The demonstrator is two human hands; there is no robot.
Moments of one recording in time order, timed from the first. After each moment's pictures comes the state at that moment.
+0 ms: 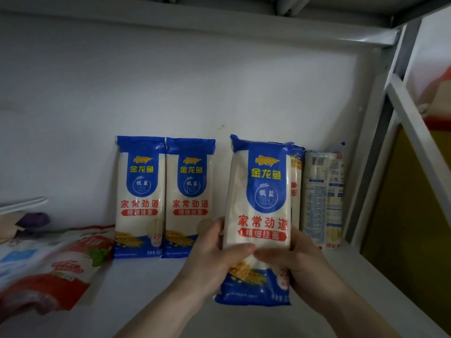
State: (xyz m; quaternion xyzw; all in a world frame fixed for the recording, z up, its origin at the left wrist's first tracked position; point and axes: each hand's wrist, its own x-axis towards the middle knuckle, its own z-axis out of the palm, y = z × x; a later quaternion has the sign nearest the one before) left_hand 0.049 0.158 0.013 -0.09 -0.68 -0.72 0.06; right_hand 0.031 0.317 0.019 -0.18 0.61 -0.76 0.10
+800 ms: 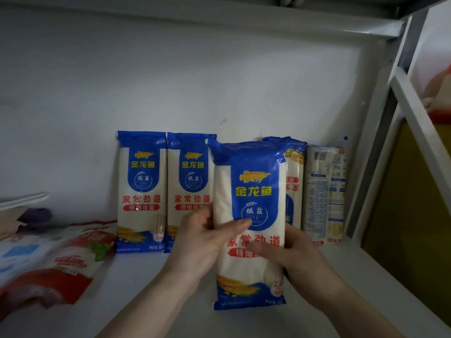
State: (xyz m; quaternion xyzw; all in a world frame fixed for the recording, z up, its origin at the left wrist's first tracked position) left_hand 0.054 0.148 0.031 -0.08 -0.68 -0.72 0.12; right_hand 0.035 0.309 0.017 -0.18 0.66 -0.72 0.08
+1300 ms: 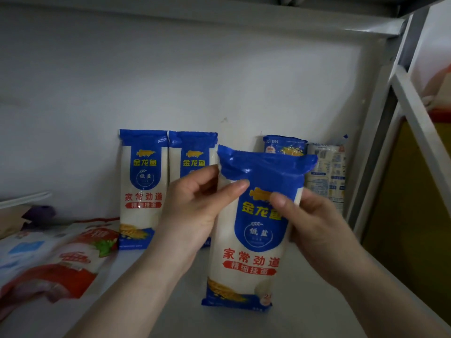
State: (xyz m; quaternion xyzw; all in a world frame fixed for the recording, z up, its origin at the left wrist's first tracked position) left_hand 0.076 0.143 0.078 -0.17 -0.65 -0.72 0.19; right_hand 0.058 0.312 0.067 -0.26 0.64 -0.73 0.01
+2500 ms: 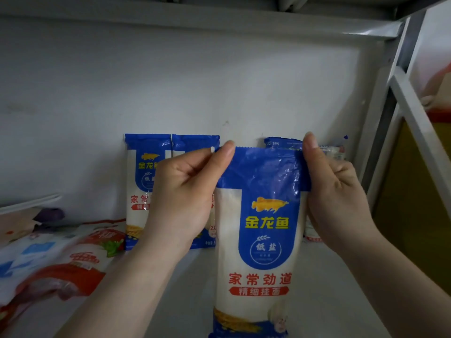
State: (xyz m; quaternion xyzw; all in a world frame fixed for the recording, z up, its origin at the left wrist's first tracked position) left_hand 0.088 0.143 0.103 -0.16 -0.65 -0.65 0.35; right_hand 0.065 0.303 0.108 -0.25 0.66 -0.68 -0.19
